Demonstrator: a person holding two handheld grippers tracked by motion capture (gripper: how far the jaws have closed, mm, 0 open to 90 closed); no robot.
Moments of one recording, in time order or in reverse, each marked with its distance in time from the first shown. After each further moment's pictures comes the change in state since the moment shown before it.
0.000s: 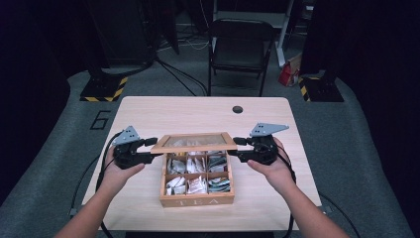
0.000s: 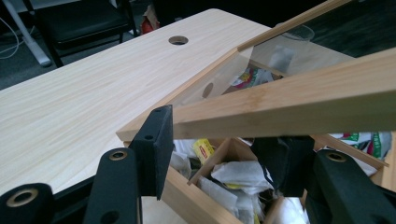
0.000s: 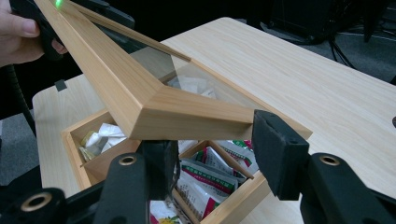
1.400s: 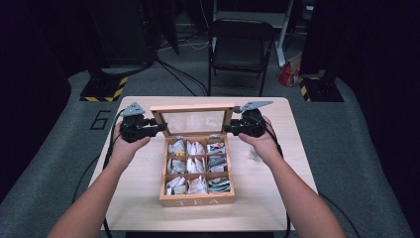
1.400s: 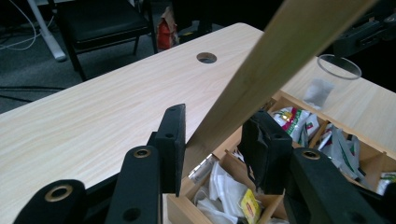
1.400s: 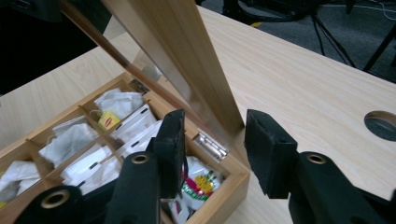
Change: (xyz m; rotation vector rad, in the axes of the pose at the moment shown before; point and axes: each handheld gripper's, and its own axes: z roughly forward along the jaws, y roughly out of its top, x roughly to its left) left arm 0.045 0.043 0.034 0.003 0.048 -0.064; right arm -0.070 0.025 0.062 0.079 -0.058 0.080
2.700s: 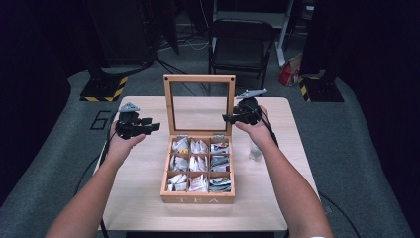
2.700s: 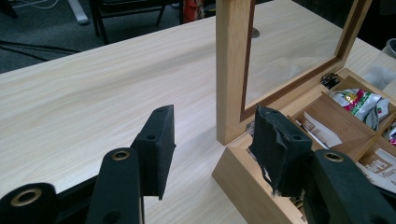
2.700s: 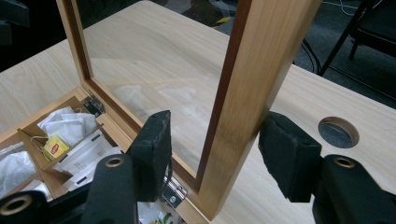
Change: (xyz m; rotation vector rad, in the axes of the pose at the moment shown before) left arm 0.045 -0.018 0.014 0.087 0.080 -0.107; right arm -0.031 0.023 0.028 0.029 -0.121 0.013
